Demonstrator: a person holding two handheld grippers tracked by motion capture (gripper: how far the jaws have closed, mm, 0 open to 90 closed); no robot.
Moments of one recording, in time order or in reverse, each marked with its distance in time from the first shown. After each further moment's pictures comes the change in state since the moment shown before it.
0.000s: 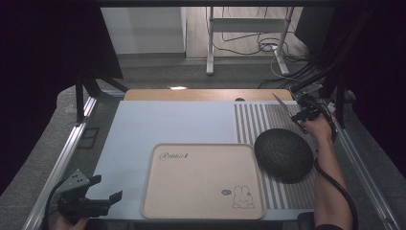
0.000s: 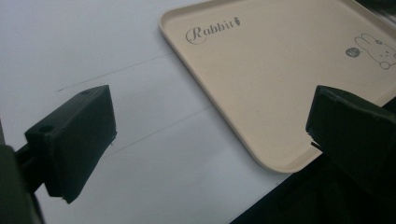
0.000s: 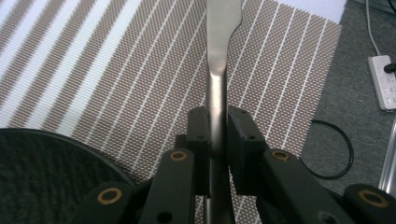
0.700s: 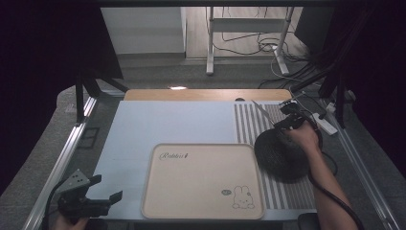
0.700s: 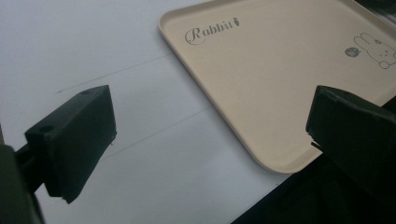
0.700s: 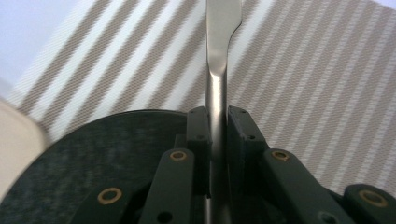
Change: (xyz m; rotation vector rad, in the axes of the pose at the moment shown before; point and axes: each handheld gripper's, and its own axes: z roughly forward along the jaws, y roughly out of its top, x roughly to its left) left arm 0.000 0.000 0.000 -0.003 -0.002 0.008; right arm 0.080 -0.008 -0.009 -0.009 0.107 -0.104
